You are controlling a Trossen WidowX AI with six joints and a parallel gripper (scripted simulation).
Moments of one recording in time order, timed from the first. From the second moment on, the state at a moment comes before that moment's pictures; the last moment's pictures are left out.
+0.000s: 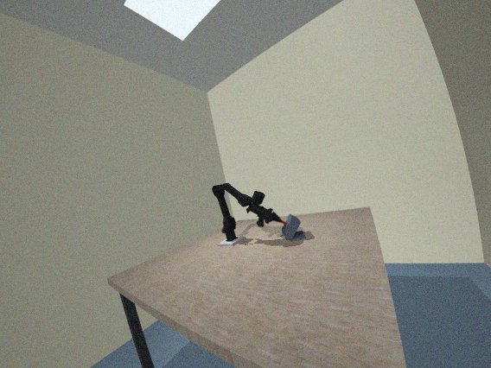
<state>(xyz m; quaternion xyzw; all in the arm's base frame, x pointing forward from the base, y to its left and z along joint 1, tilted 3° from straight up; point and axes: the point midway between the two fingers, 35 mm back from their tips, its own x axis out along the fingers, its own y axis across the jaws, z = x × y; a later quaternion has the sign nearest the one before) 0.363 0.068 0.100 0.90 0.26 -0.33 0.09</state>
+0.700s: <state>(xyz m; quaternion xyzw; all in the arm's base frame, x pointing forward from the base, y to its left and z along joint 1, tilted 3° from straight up) 0.370 0.072 0.092 0.90 0.26 -0.33 0.09</state>
